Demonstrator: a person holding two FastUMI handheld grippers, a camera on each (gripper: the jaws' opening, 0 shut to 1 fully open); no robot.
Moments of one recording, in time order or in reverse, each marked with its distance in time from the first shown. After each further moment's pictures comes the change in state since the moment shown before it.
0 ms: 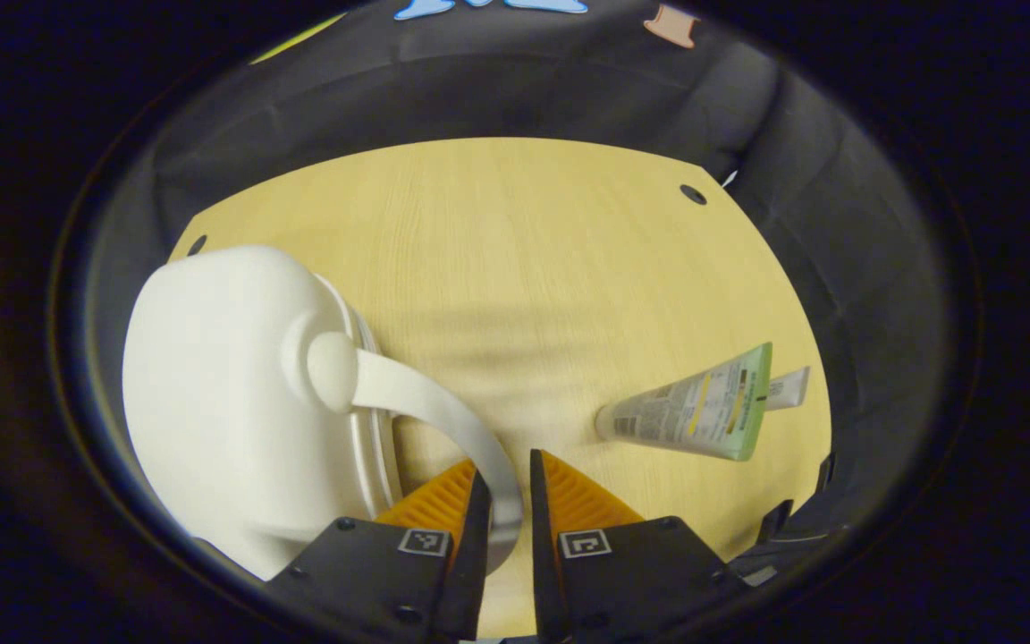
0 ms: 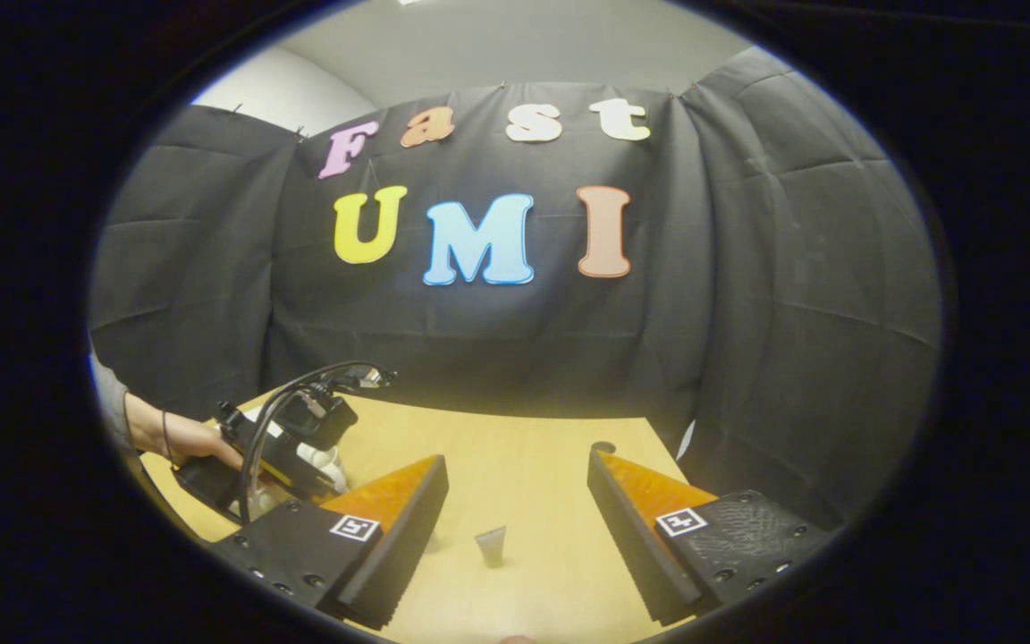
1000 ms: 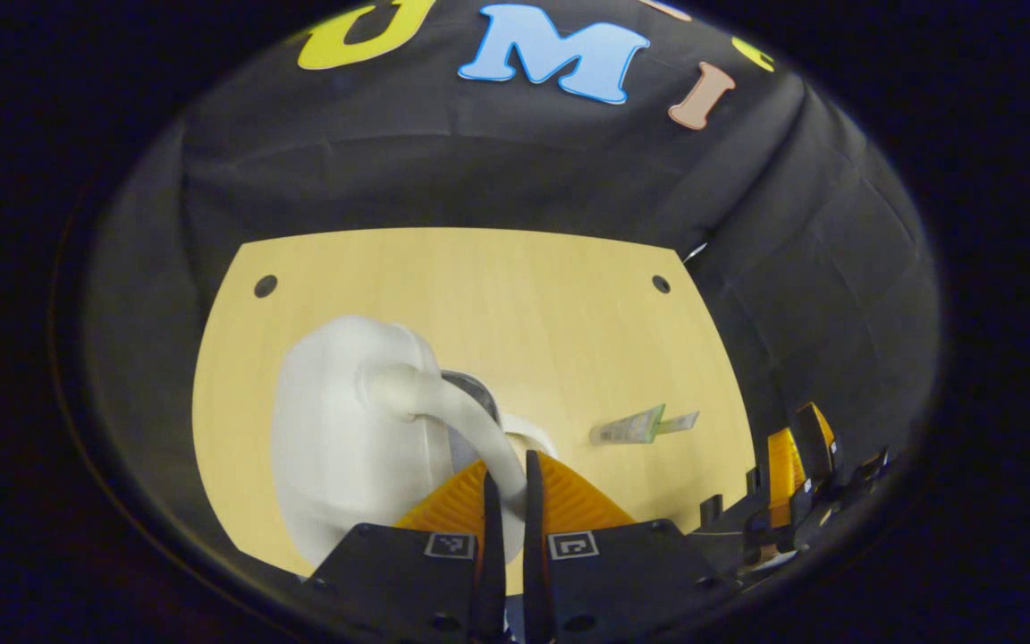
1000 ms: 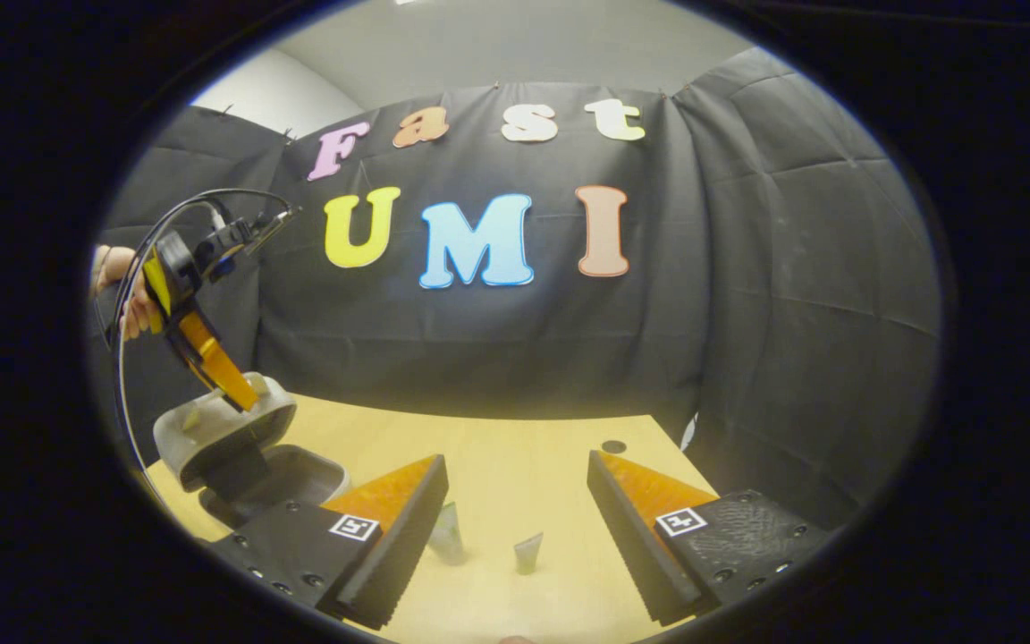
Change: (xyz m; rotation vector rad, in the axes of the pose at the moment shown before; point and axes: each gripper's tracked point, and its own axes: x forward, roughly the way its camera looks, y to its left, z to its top) left arm -0.236 0.100 0.080 -0.093 -0.124 -0.087; right arm 0.004 0.050 0.008 0.046 -0.013 -0.022
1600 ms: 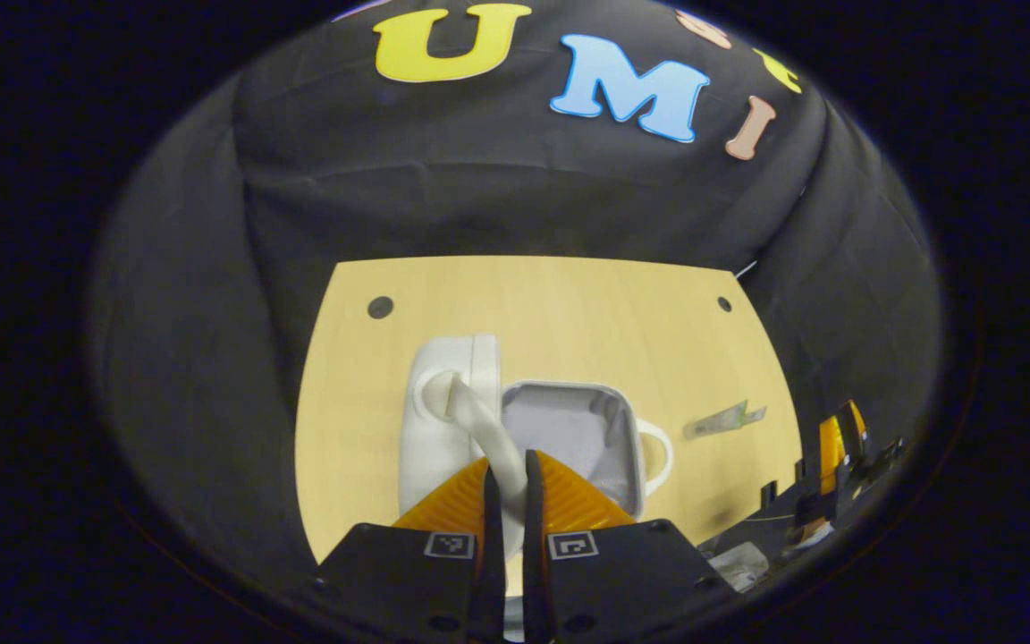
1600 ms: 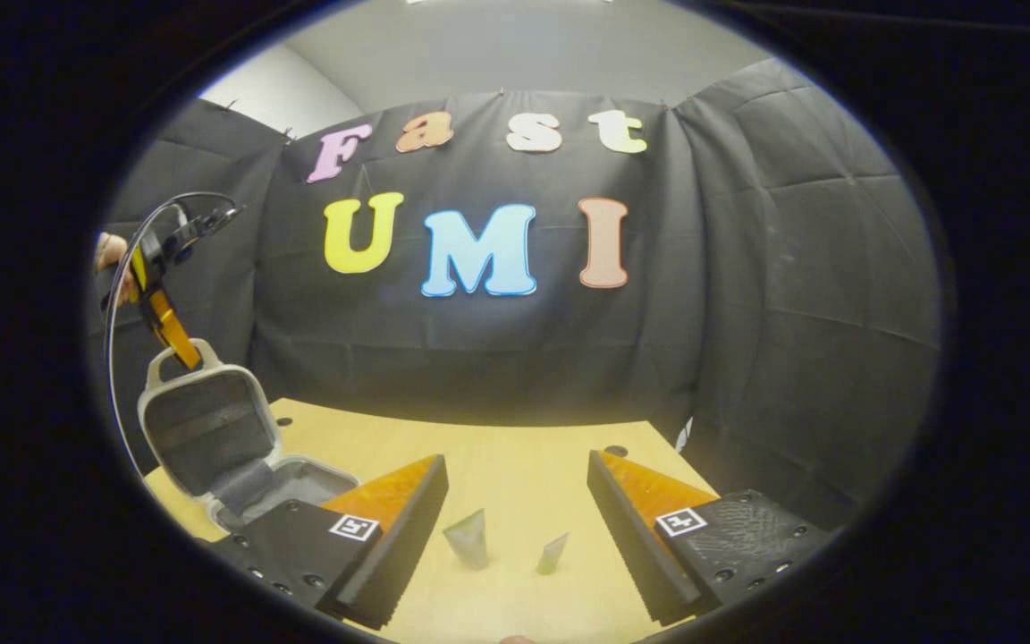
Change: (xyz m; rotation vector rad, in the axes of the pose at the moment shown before) left arm -0.086 0.207 0.019 0.048 -0.057 0.199; right arm -0.010 0.037 0.006 -0.003 -0.002 -0.060
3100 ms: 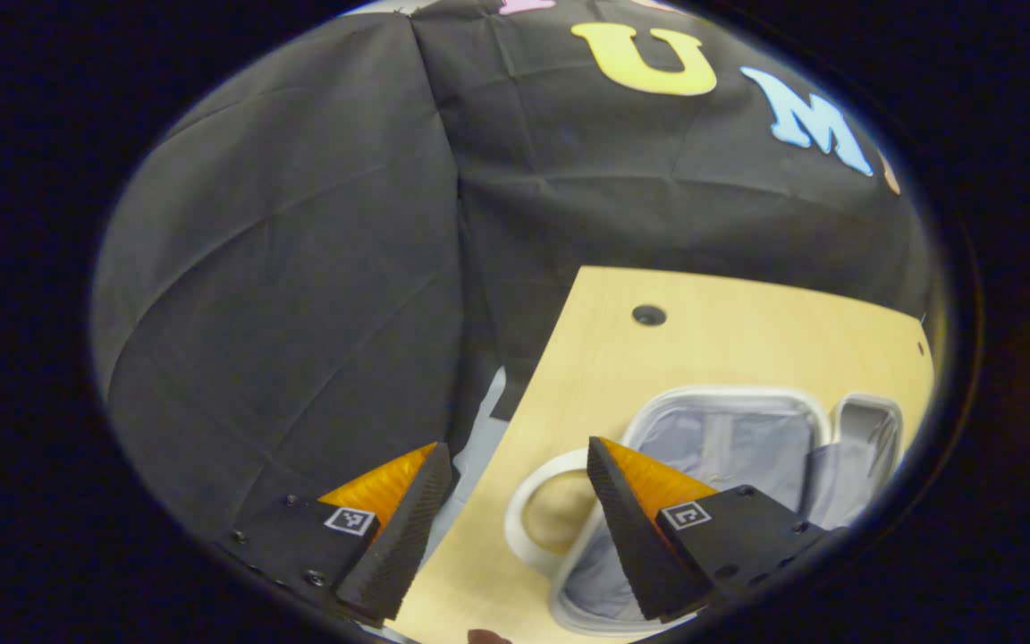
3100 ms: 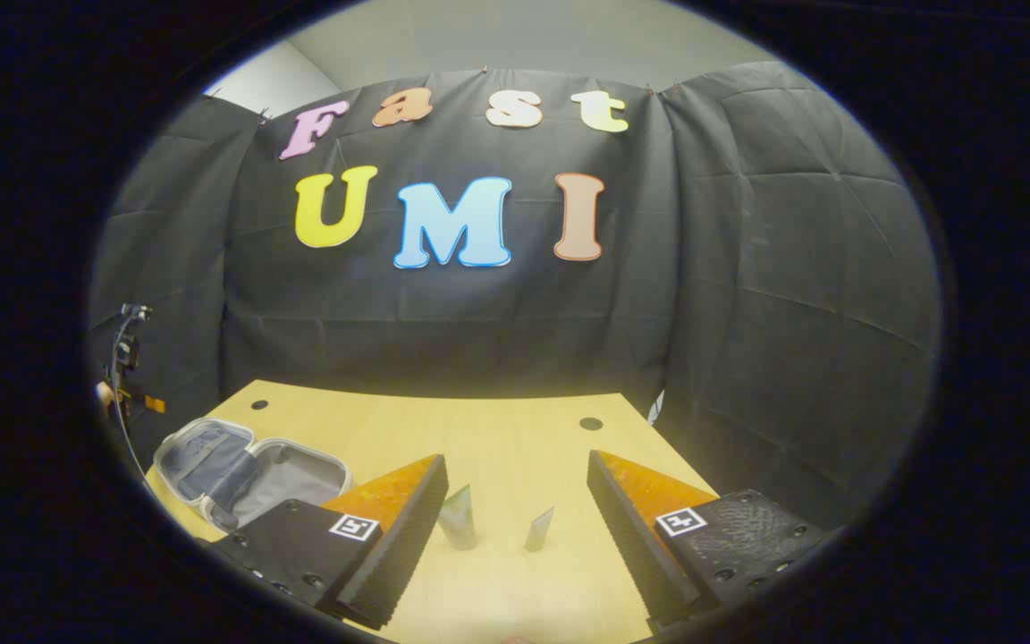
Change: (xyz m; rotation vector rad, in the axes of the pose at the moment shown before) left arm 0.096 0.256 -0.064 -0.193 -0.377 0.473; right arm -0.010 -0.013 -0.011 -0.007 0.080 -0.080
